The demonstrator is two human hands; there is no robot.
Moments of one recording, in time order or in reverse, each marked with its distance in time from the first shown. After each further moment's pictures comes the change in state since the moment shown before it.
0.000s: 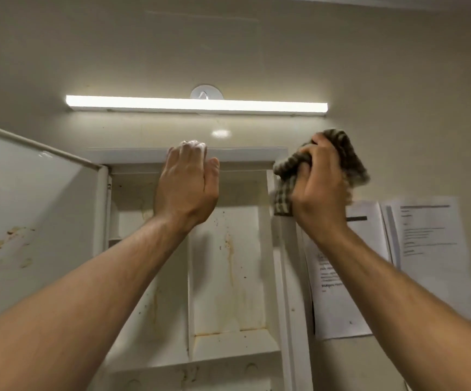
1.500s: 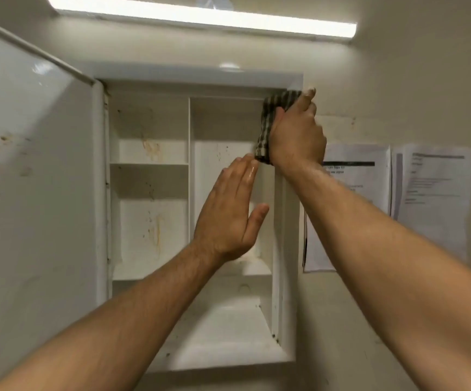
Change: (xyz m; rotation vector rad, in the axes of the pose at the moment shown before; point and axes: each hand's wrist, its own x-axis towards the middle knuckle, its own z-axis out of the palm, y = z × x) left_hand -0.147 0.035 0.071 -0.173 -0.146 0.191; right_hand -0.007 -0.007 0.053 -0.426 -0.195 0.300
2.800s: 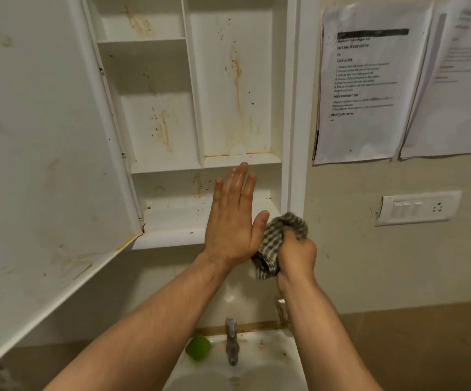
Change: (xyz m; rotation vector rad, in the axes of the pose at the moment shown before) left_hand -0.201 0.046 0.035 0.008 -0.152 -0.182; right_hand -0.363 0.127 0.010 0.812 -0.193 1.347
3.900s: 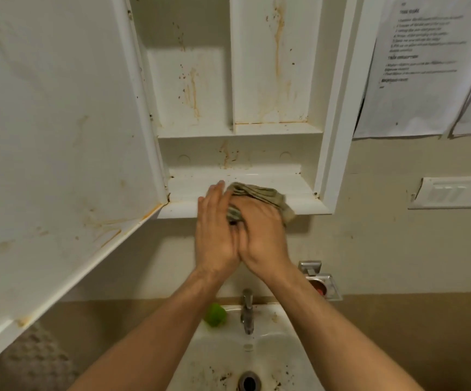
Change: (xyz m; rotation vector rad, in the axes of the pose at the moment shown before) left_hand -0.094 -0.041 -0.017 -0.135 0.011 -0.382; right_hand -0.053 0.037 0.046 -0.844 -0.673 -1.153
